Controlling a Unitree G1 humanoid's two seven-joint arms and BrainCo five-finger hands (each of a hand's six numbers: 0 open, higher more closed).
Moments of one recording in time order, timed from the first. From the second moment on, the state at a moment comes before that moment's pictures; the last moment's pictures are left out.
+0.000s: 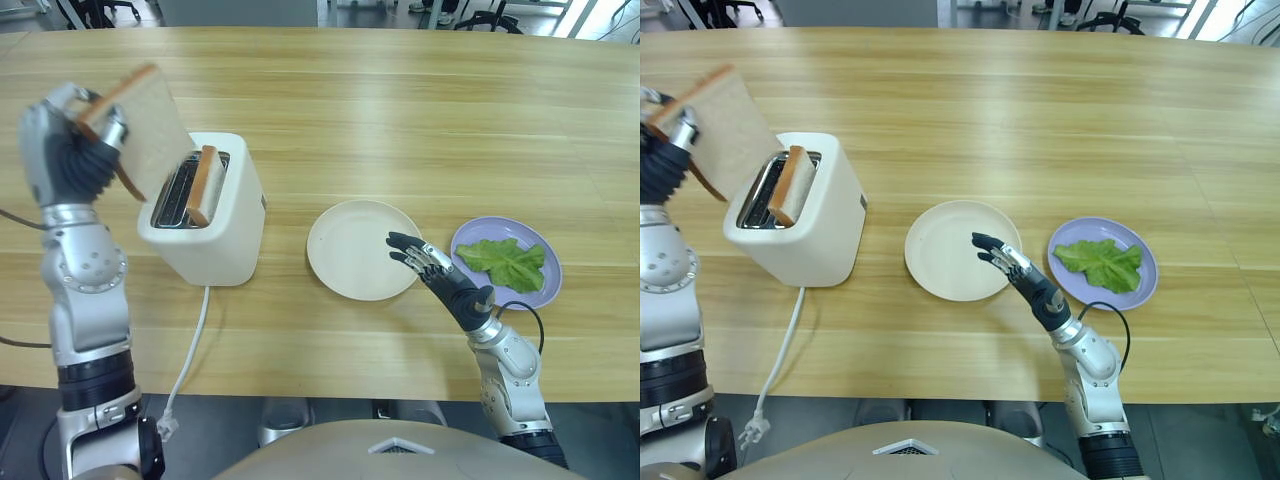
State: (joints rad) left arm -0.17 0.53 0.40 -0.25 0.42 -0.07 0.19; right arm 0.23 -0.21 0.12 -0.03 0.33 -0.56 0.71
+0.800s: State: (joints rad) left arm -0.09 0.31 -0.27 -0.36 0.25 0.19 -0.18; right arm 0.11 -0.41 -0.25 -0.10 -0.45 -0.82 0.24
